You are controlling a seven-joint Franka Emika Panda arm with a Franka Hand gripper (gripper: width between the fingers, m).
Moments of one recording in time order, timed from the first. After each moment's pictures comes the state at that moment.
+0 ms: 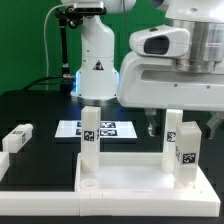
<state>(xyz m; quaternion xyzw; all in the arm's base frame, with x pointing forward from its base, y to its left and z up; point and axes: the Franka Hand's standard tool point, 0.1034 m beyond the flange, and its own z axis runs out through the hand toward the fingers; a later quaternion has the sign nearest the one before) 0.690 0.080 0.126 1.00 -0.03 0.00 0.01</state>
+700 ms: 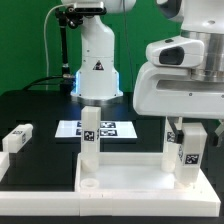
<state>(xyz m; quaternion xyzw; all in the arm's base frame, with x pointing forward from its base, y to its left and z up) 0.688 0.098 0.116 1.00 -0.10 0.00 0.01</state>
